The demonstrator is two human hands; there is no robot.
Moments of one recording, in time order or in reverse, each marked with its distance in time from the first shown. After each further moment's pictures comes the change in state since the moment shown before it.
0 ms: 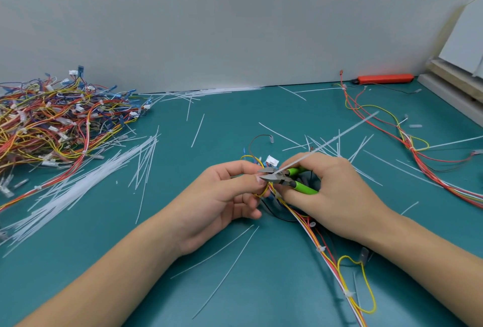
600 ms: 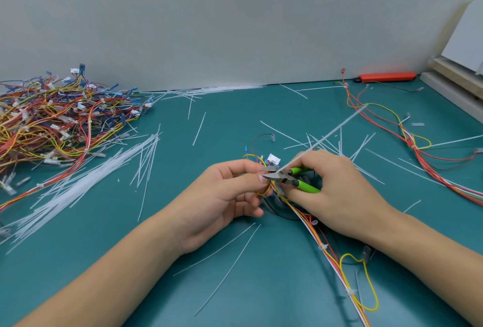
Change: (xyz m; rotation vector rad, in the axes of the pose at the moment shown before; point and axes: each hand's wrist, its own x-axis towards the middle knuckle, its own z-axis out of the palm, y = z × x) left_hand 0.000 -0.001 0.000 0.008 -0.002 0.002; right_hand -0.001 0.003 0.000 -0.095 0.011 -0.025
